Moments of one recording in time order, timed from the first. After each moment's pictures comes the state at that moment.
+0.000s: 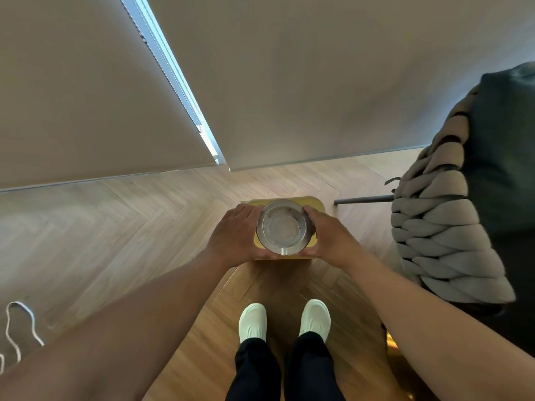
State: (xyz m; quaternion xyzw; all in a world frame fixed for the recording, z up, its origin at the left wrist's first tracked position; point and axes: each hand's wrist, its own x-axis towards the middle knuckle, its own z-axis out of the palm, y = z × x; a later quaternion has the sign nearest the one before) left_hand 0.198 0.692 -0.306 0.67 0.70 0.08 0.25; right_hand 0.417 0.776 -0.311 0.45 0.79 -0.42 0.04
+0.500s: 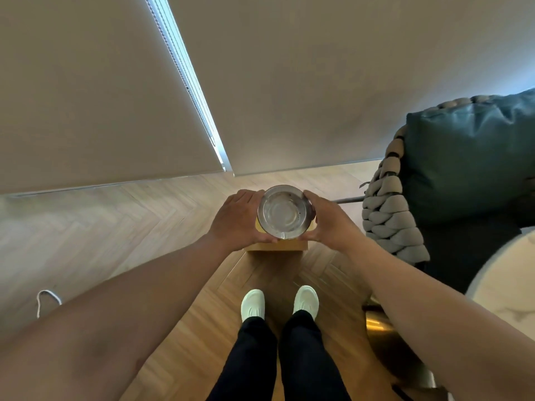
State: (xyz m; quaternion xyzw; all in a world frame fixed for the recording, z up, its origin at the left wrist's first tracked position) left_hand 0.210 0.660 -0.137 0.67 0.70 0.11 0.22; right_hand 0.430 0.746 -0.139 0.43 0.82 -0.38 -0.01
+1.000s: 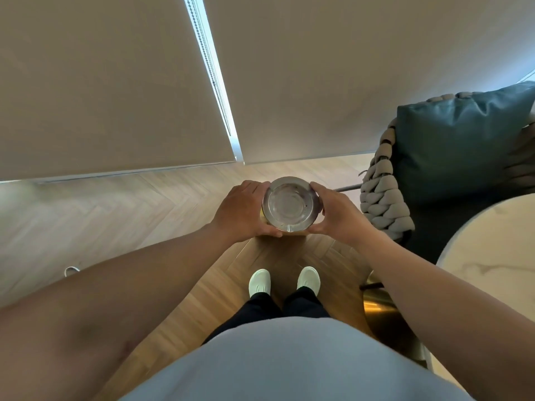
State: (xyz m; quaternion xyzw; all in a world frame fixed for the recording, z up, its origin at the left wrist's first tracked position) left_hand 0.221 0.581 -0.045 0.68 0.69 0.12 0.22; right_hand 0.447 0.667 -0.045 0.41 0.83 -0.38 -0.05
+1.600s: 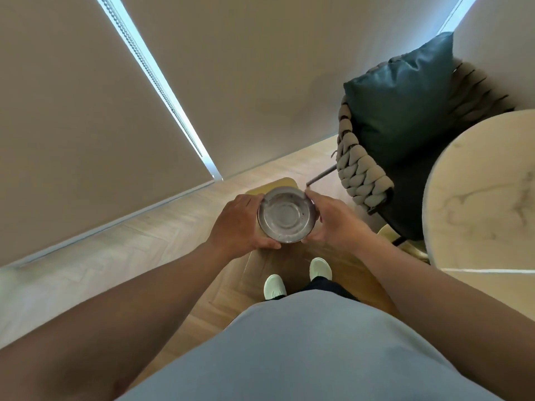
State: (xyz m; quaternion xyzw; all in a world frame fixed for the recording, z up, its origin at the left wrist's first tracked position) left_hand 0.221 0.555 -0.031 0.75 0.61 0.11 0.25; right_hand 0.461 0.586 -0.040 0.51 0.78 -0.36 -0.09
